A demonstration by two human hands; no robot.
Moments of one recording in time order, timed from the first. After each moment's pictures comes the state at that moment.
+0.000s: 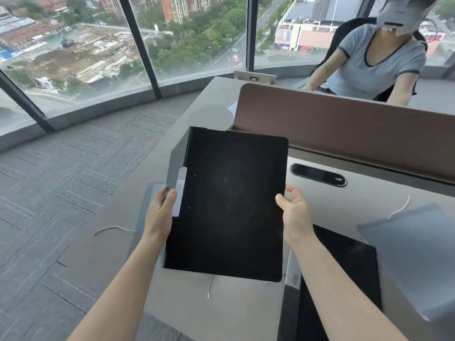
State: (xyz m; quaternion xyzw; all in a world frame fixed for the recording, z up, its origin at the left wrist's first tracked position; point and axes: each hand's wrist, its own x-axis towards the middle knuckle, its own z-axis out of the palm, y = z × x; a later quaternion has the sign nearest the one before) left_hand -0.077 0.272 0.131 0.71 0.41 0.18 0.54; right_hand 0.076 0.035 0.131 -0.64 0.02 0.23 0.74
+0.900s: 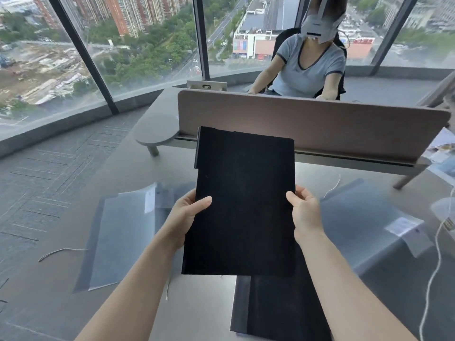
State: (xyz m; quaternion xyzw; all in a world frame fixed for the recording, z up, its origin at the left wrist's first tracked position) left_hand -0.009 0.127 0.168 0.59 0.20 0.00 0.78; right_hand 0.102 -0.106 0.148 -0.68 0.13 0.09 0.72
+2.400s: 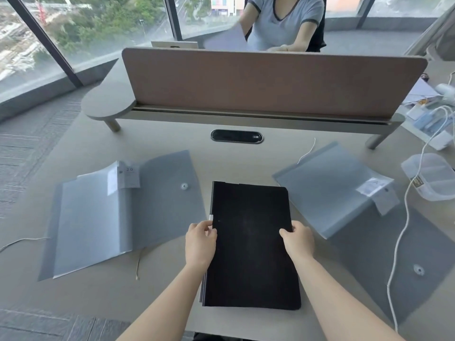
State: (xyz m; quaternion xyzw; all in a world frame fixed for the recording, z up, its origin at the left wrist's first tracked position) left_hand -0.022 -0.001 0.019 0.82 0.37 -0.05 0.43; right_hand 0.062 -0.228 -0.020 -0.90 0.19 0.19 0.33
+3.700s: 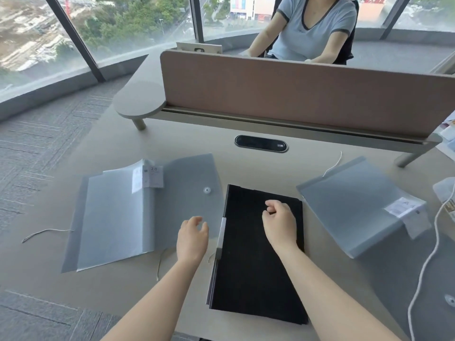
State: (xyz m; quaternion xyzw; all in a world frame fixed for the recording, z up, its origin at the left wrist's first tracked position) left_hand -0.024 0.074 0.023 0.81 0.42 -0.03 0.40; right_hand 0.073 -0.111 0.047 -0.90 0.02 0.10 0.42
